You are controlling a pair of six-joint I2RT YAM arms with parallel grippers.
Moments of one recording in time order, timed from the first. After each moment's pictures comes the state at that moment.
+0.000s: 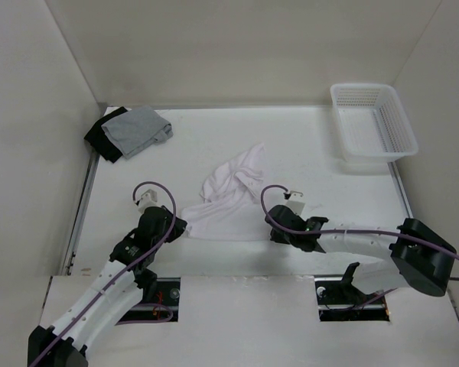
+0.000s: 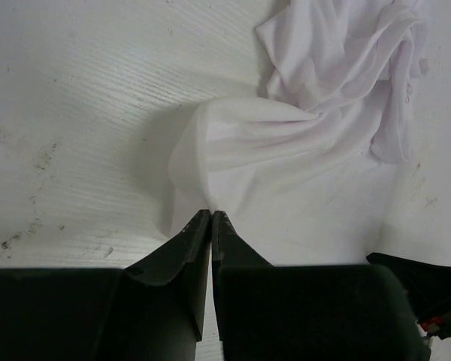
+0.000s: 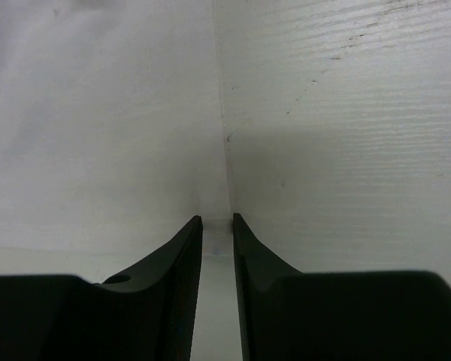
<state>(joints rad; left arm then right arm) -0.46 0.55 0.27 -0.38 -0.16 -0.95 0.97 1.32 0.56 -0.26 0.42 1.02</state>
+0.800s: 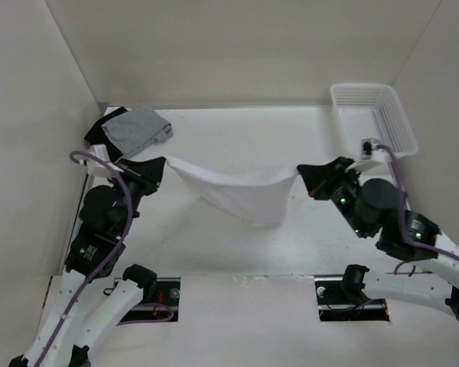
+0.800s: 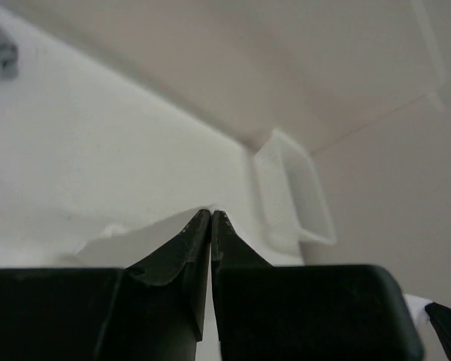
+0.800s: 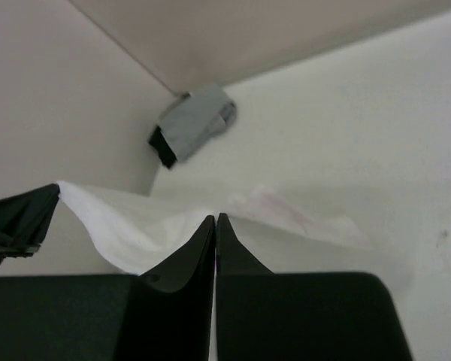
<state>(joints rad) -0.43 0.55 0.84 -0.34 -0.22 -0.82 1.09 0.78 1.08 -0.46 0.69 0.74</state>
